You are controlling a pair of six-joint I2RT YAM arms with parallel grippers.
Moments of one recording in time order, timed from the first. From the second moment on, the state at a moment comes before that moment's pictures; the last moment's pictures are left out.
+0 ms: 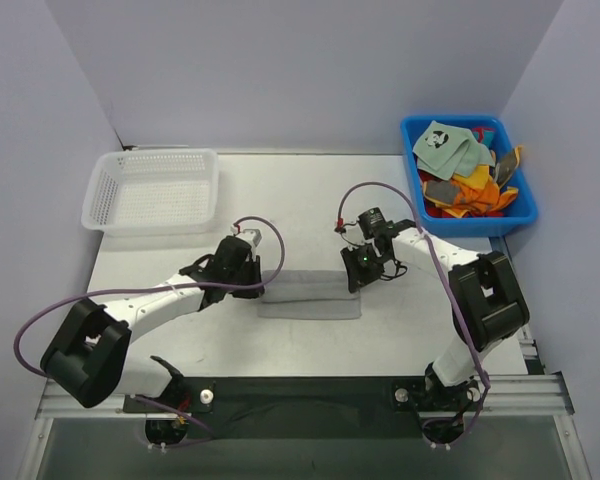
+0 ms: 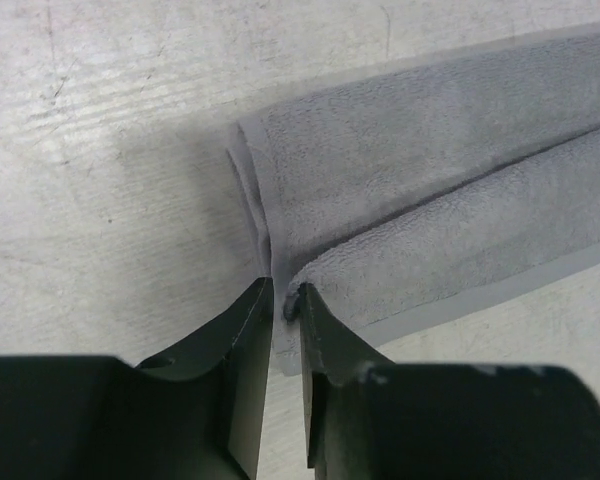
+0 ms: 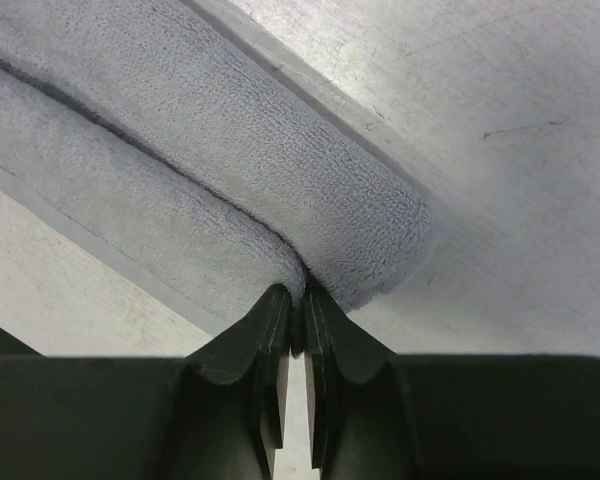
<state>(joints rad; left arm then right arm) -0.62 1.35 0.68 -0.19 0.01 -0.49 0.43 1.67 0.99 -0.61 -0.30 -0.06</state>
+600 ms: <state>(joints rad) -0.61 1.20 0.66 -0.29 0.00 -0.65 0.45 1.52 0.93 -0.63 -0.36 -0.02</state>
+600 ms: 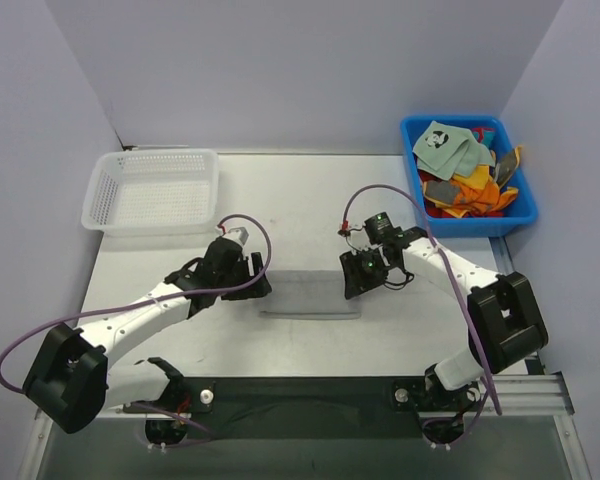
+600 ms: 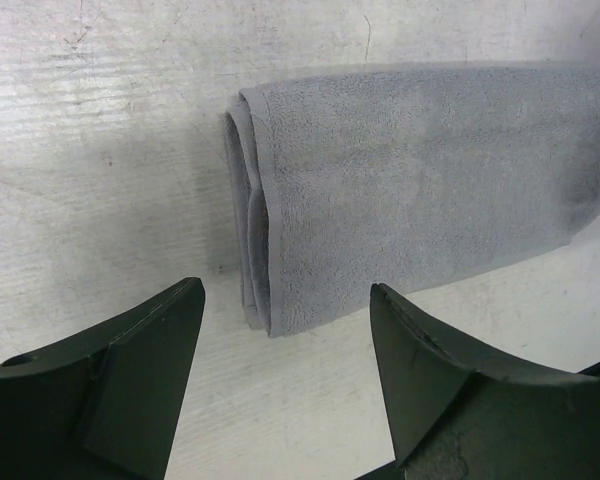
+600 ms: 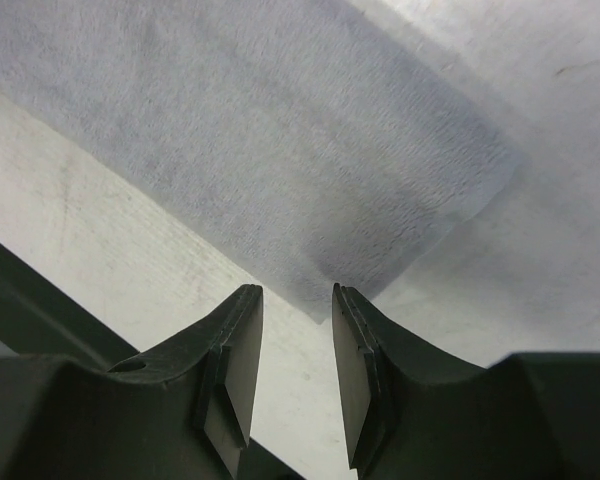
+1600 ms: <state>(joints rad) -0.70 1.36 0.65 -0.29 -0.03 -0.78 0.43 1.34 0.68 -0.47 -0.24 0.42</state>
